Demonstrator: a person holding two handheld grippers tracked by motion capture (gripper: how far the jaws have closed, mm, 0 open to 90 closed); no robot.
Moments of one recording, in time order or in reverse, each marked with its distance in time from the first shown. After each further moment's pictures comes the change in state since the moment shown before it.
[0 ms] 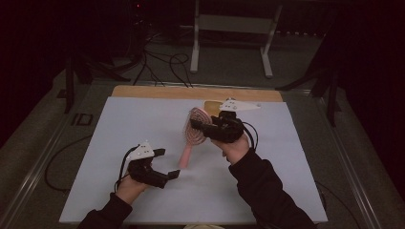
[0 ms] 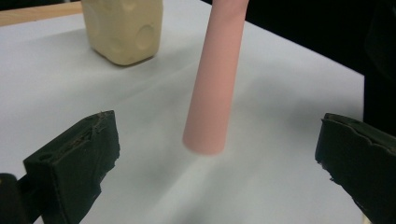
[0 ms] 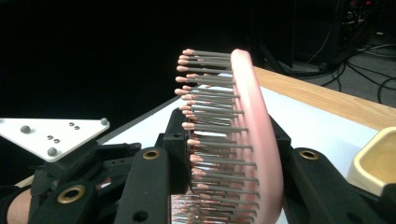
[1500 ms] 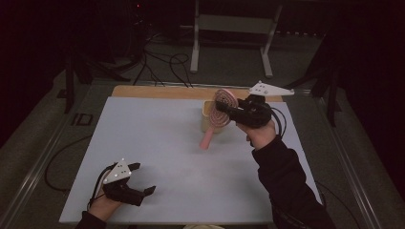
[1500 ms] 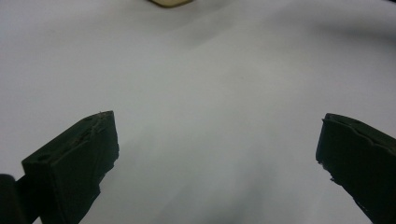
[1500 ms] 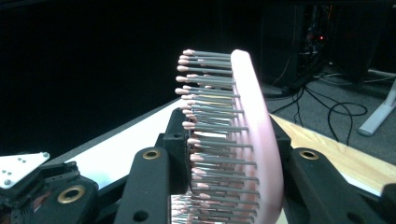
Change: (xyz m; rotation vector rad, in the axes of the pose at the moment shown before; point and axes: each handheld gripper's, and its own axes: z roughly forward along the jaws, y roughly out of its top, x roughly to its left) left arm 0.007 -0.058 -0.049 0.063 0.151 0.071; right arm -0.033 0.036 -0.055 -0.068 -0.098 -0.067
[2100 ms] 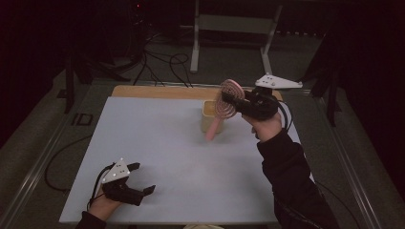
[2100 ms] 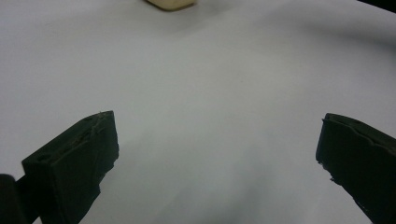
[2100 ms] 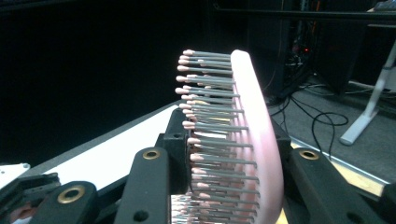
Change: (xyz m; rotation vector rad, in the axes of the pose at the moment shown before) left arm 0.001 -0.002 -0.001 -0.017 -0.015 -0.027; right arm -0.013 0.015 -0.007 -0.030 -0.038 -0.032
